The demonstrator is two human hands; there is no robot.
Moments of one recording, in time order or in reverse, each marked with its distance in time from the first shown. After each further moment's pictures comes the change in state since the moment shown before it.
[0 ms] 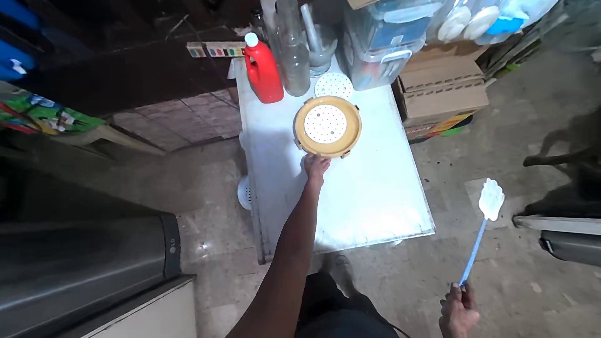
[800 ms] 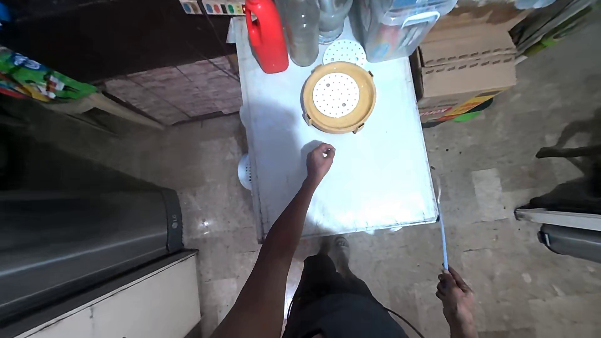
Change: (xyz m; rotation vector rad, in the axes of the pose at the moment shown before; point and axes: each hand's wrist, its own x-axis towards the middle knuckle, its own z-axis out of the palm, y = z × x) left_hand -0.030 -0.006 -0.046 0.986 -0.202 0.608; right_hand 0.018 -0.002 -0.016 0.081 -0.331 0.160
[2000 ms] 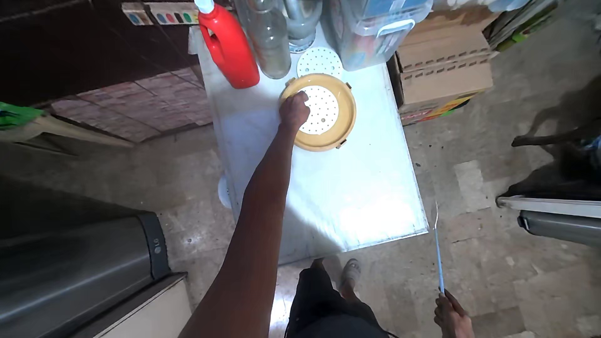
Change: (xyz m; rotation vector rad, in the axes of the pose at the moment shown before) left_hand 0.224 0.062 -0.025 0.570 -0.224 -0.002; right_hand -0.009 0.000 -0.010 -0.122 0.099 0.191
